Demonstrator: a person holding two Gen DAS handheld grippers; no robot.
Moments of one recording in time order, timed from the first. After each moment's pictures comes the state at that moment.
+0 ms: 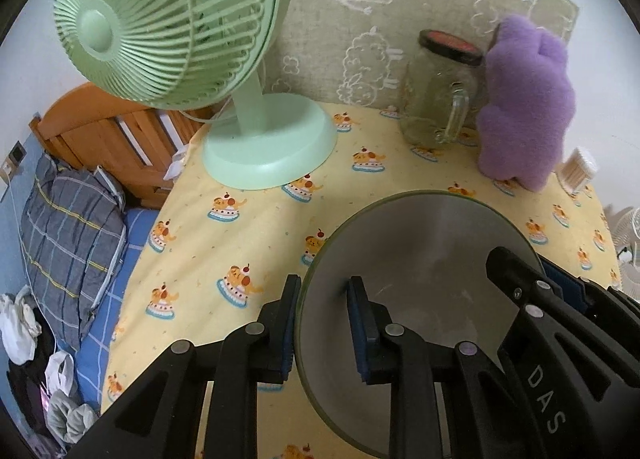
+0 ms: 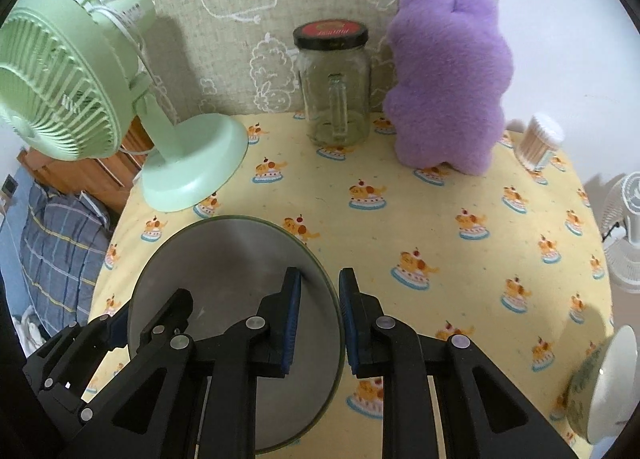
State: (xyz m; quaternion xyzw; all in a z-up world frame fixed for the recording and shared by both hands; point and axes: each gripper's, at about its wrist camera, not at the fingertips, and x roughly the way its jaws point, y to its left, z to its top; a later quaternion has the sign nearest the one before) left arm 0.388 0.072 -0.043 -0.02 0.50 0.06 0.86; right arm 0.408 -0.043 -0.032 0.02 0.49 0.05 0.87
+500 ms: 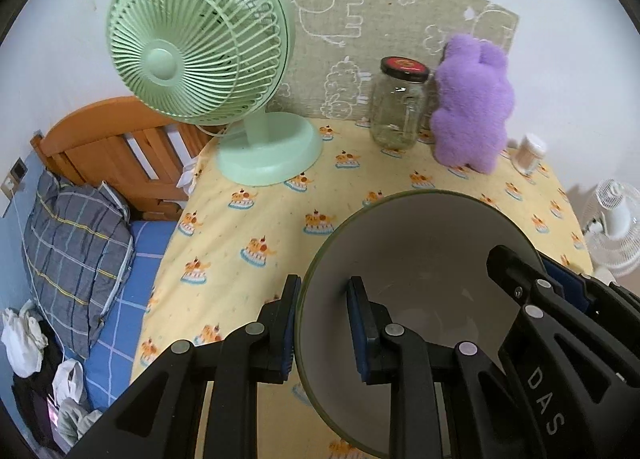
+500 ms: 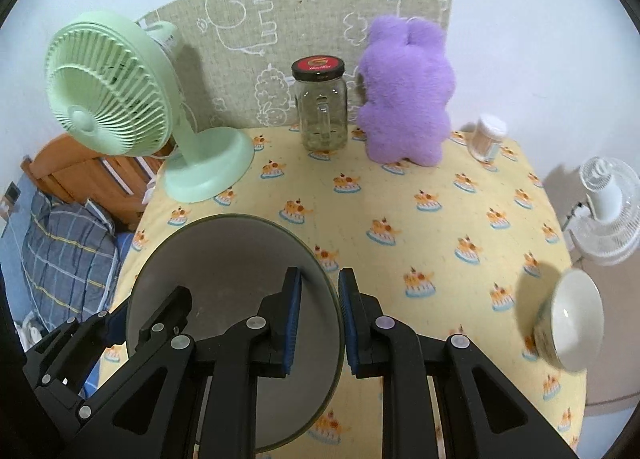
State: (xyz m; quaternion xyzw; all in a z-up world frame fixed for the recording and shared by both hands) left arm 0.305 0.073 0.009 -0.01 0.48 0.02 0.88; right arm 0.320 -0.042 0.021 0.03 0.47 0.02 0.88
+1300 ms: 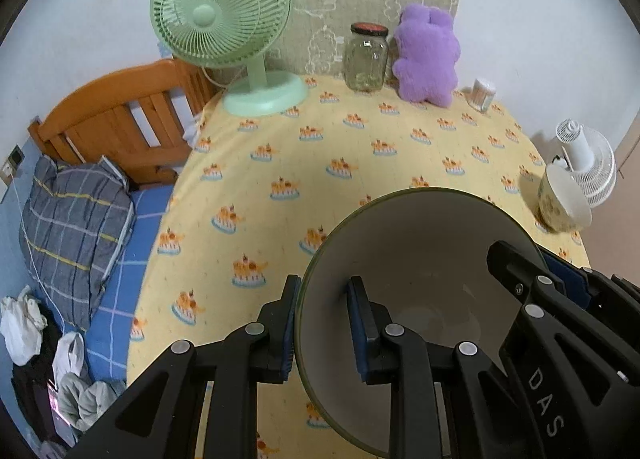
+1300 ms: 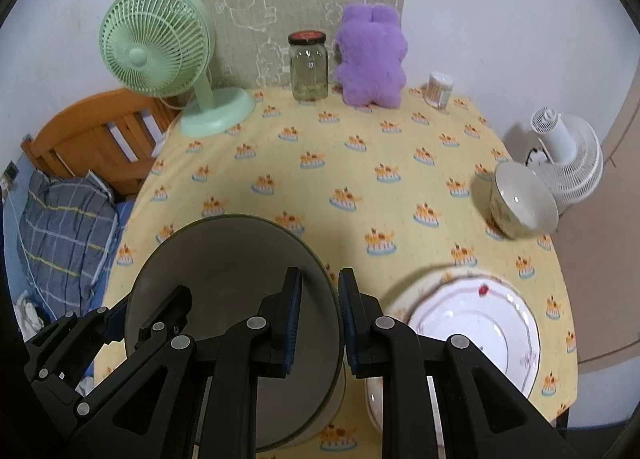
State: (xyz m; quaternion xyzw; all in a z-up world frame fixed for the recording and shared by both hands) left arm 0.166 0.083 0.001 0.00 0.50 -0.02 0.87; right arm 0.162 -0.023 0.022 0.02 0.48 -0.02 0.88
